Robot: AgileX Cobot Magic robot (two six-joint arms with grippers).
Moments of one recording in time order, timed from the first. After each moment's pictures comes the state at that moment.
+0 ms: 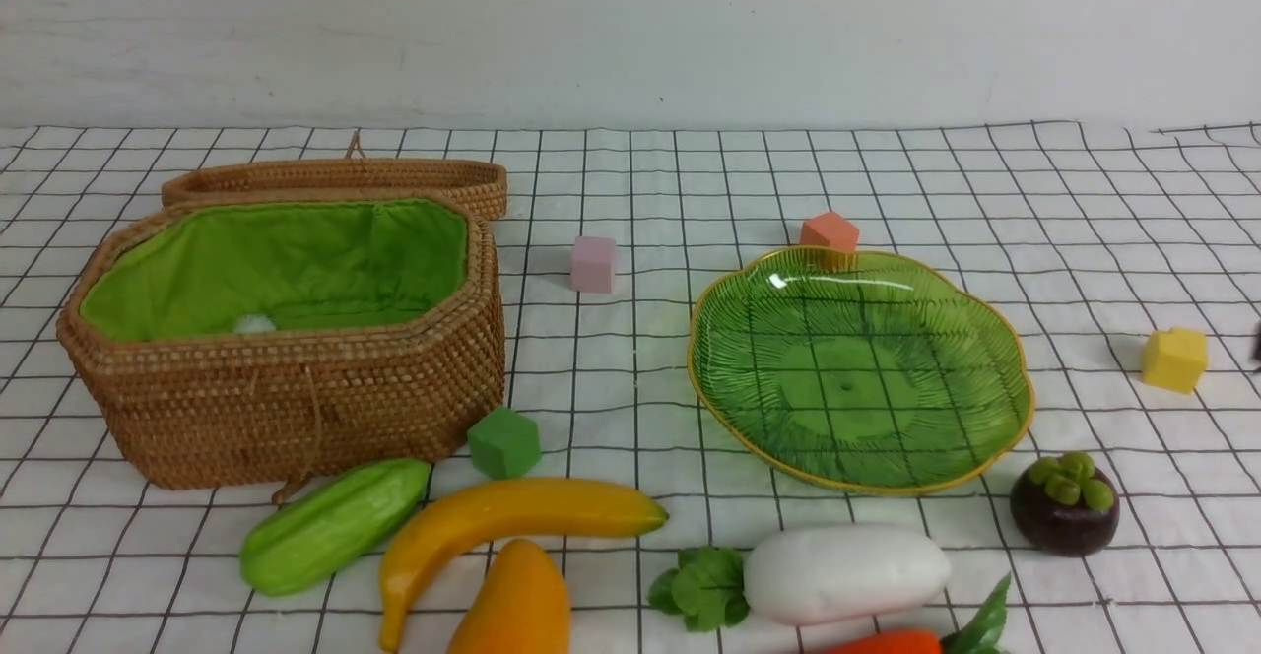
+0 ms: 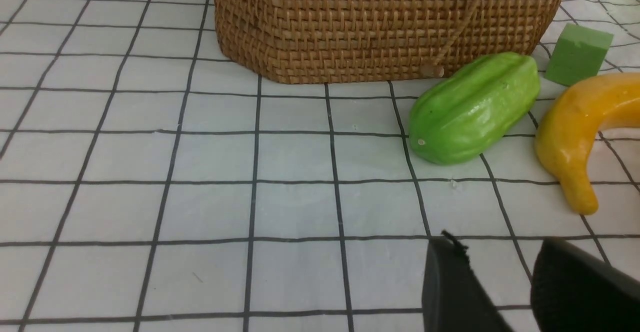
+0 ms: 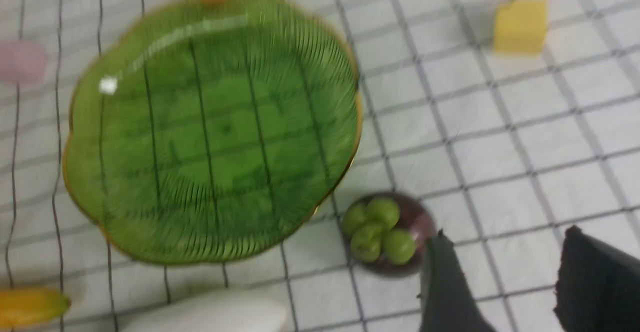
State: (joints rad) right arm -0.05 1.19 -0.95 0.27 0.75 0.04; left arm -0.09 -0.01 0.03 0.02 0.42 -0.11
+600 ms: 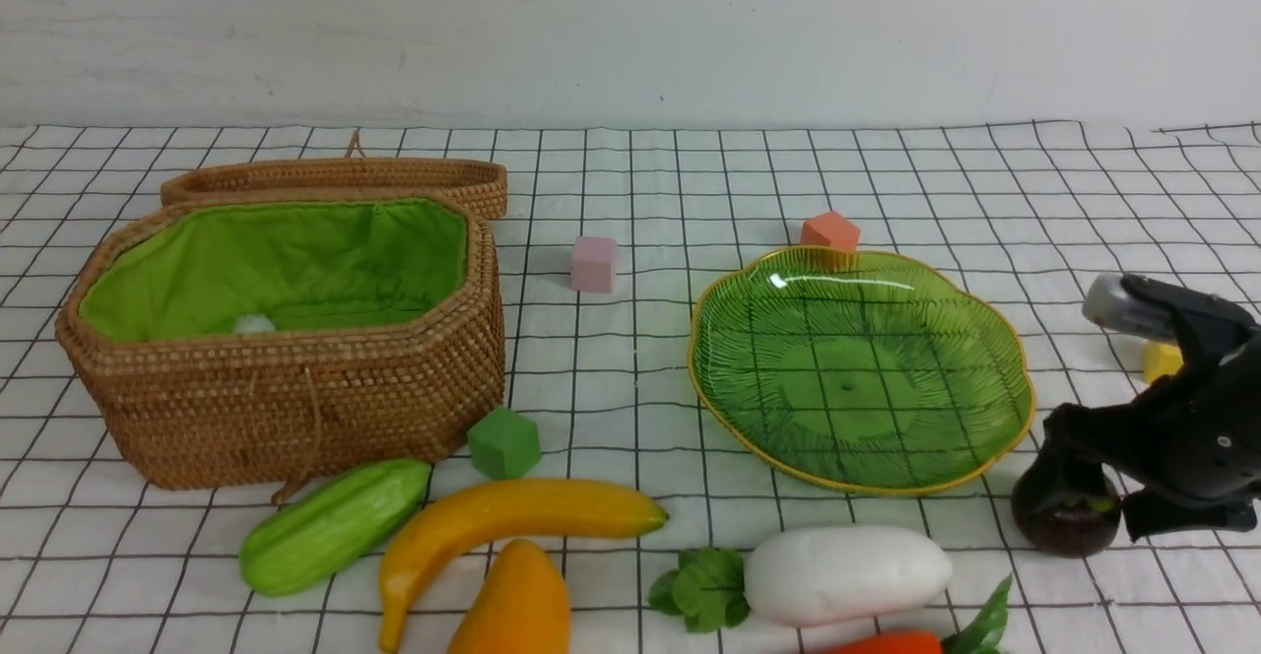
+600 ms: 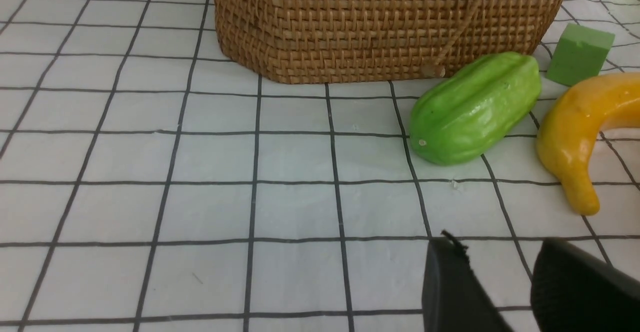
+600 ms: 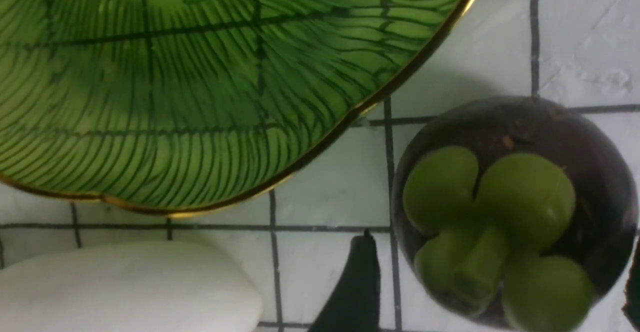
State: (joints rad) right arm -0.04 1.68 -0.95 0.47 0.65 -0.28; left arm -0.09 -0.01 0.03 0.02 0.42 -0.11
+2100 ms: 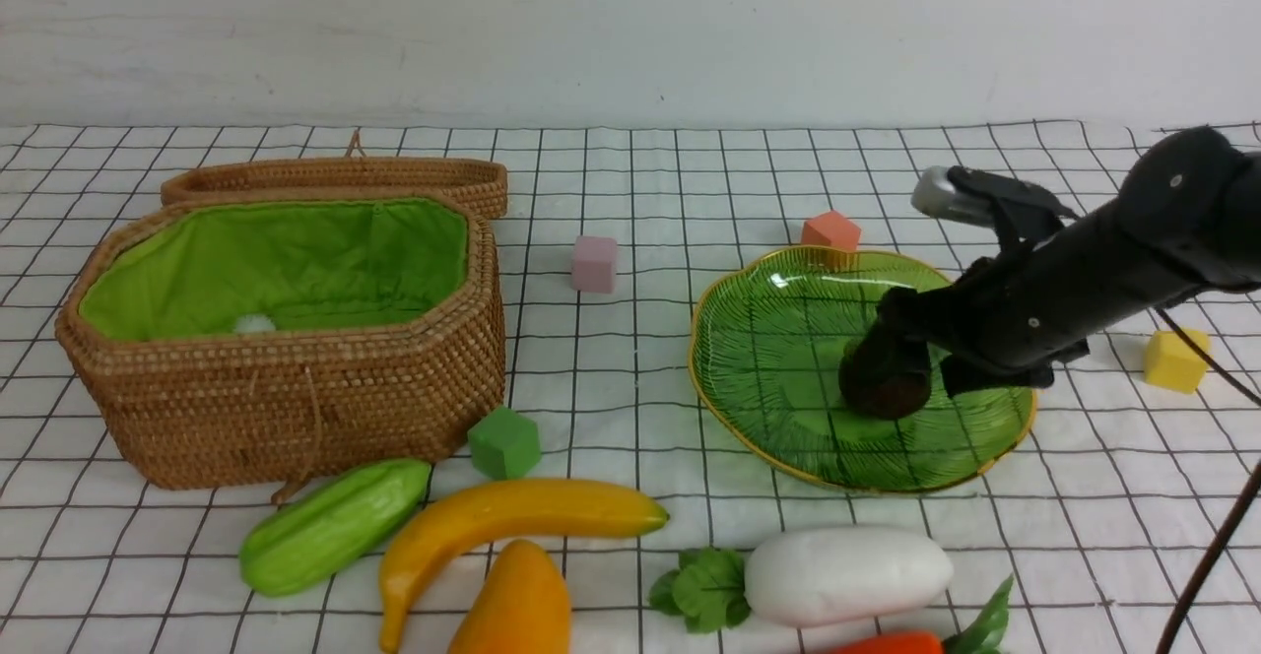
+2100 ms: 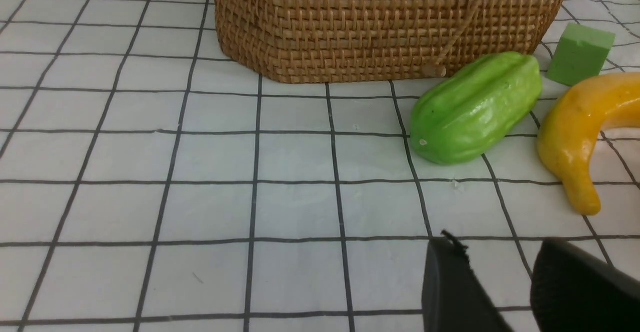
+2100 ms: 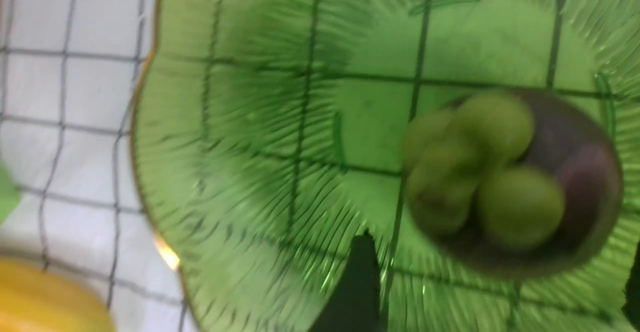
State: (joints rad) right arm 0.13 1.86 -1.28 0.61 0.63 -0.39; left arm -0.09 -0.01 0.03 0.02 0.42 -0.11
